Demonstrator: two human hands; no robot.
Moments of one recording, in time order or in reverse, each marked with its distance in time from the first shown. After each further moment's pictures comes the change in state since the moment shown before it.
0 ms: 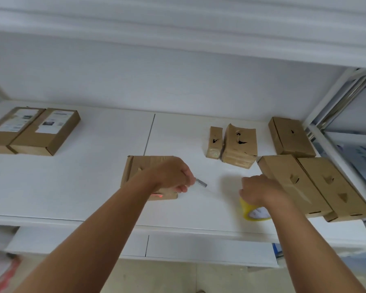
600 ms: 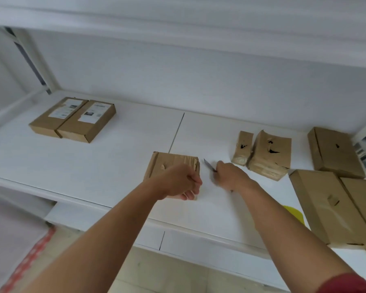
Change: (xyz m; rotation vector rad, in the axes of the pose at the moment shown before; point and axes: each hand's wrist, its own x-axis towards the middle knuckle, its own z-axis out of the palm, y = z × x) left_hand -0.019 -0.025 -0.001 -0.167 0.107 -0.121; right_hand 0.093 -0.103 -0.011 0.326 0.156 -0.362
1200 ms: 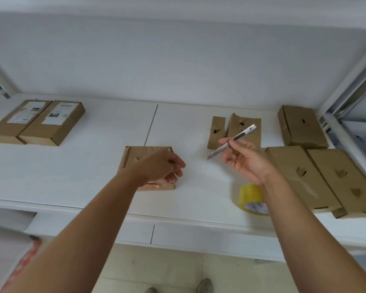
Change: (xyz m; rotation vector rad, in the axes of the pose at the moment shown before) left_hand 0.011 0.017 0.012 -0.010 -0.006 0.043; right_hand -0.085 0.068 -0.039 1.668 0.078 -0.231
